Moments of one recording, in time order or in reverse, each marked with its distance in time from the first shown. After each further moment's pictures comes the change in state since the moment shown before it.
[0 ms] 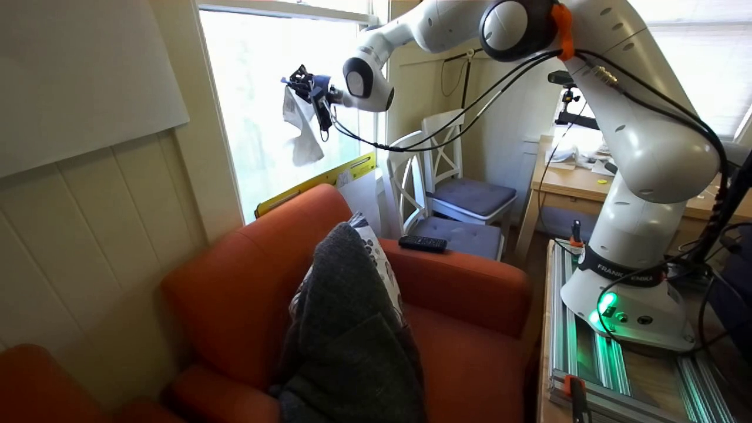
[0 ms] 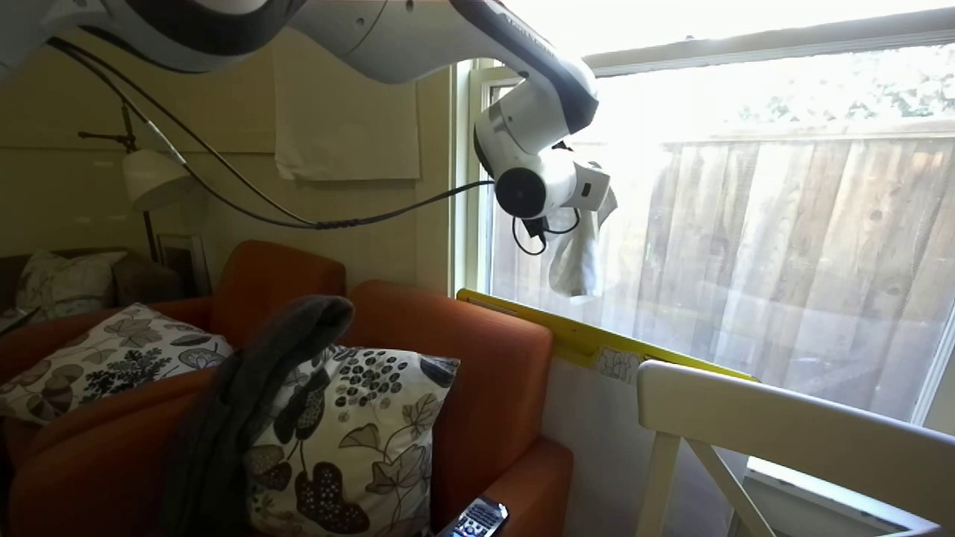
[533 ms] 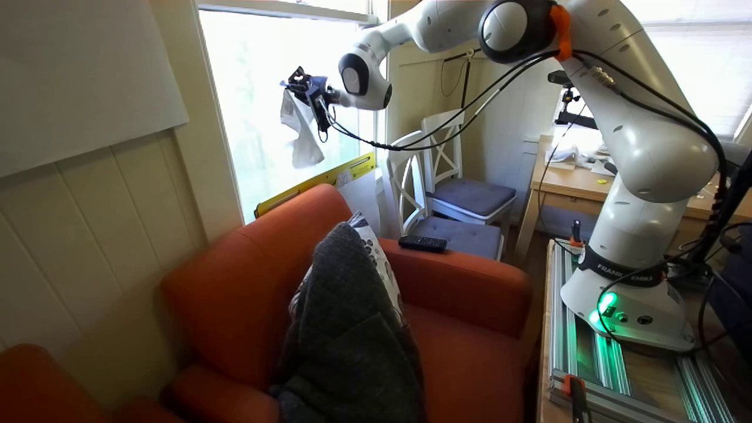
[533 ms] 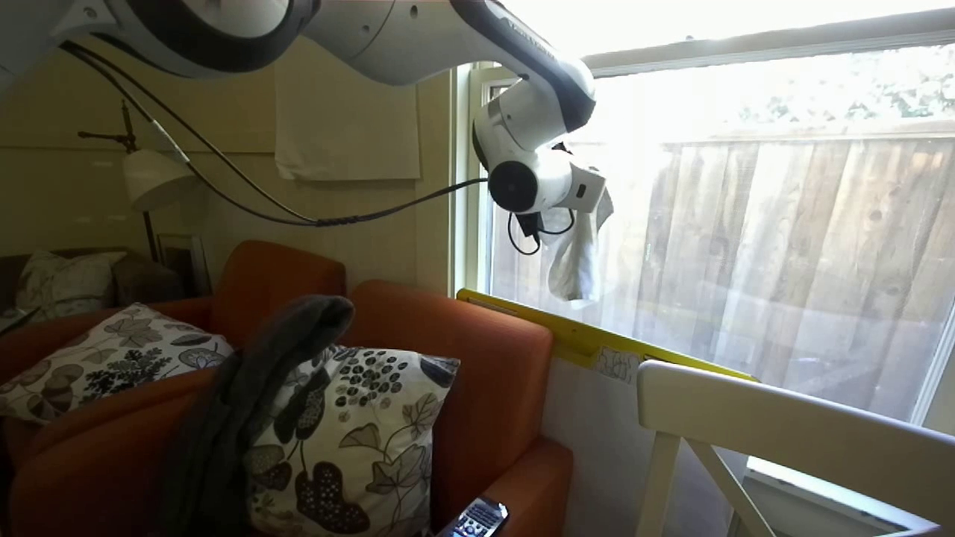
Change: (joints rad) arm -0.030 0.023 0.074 0.054 0.000 0.116 -0.003
